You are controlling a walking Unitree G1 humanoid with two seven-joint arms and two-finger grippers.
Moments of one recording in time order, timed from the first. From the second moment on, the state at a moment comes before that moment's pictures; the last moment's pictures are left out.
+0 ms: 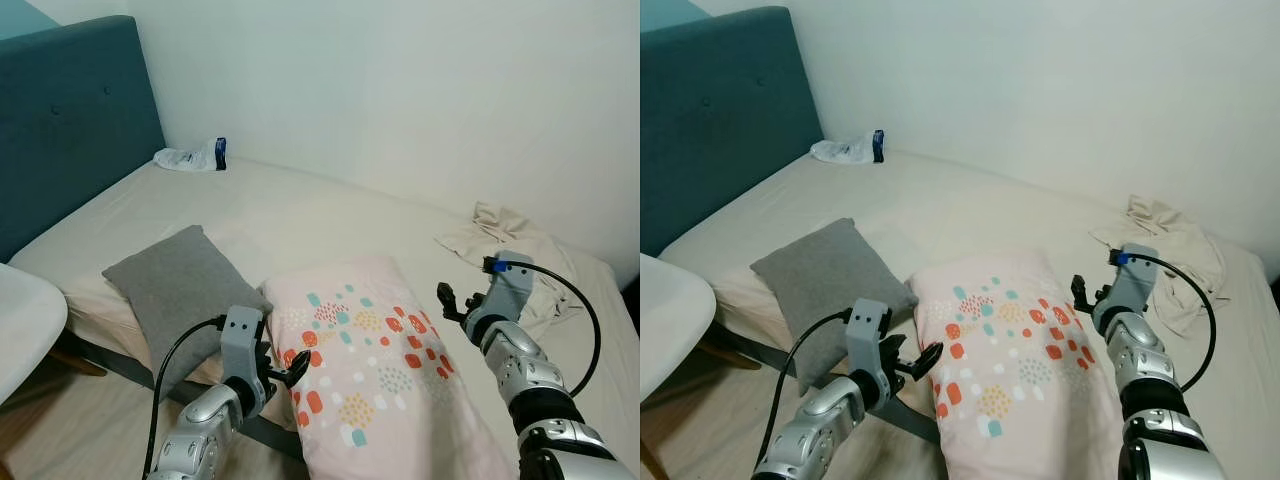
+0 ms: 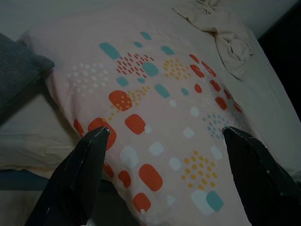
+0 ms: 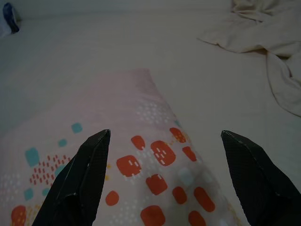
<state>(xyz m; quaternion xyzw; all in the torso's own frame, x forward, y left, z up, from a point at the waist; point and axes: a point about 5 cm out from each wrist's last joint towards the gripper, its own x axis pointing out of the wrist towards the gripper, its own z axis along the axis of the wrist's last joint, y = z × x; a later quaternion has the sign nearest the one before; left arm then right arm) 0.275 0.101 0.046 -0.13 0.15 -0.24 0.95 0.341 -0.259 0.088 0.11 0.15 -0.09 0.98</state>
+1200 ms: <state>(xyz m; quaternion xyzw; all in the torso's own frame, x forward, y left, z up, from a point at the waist) 0.248 0.109 0.035 -0.13 0.18 -0.26 0.94 0.318 -0.266 0.051 0.19 0.17 -0.12 0.96</state>
